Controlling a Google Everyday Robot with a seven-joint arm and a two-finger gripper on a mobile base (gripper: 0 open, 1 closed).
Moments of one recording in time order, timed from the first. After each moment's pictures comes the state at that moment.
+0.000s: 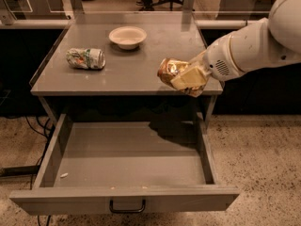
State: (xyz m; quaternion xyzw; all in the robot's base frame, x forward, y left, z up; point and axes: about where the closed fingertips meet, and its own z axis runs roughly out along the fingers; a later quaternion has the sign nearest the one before) arm 0.559 -0.097 0.919 -0.44 0.80 0.13 0.39
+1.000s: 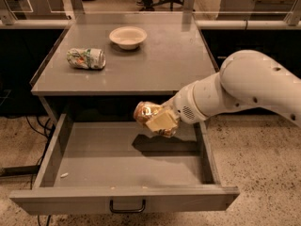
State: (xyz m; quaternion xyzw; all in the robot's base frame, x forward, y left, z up) arm 0.514 -0.034 0.812 -0.45 0.81 0.19 0.32
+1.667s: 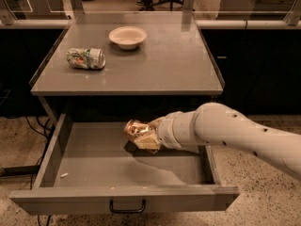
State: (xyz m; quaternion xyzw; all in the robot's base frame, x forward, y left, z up) arm 0.524 0.005 0.721 -0.45 0.79 0.18 0.38
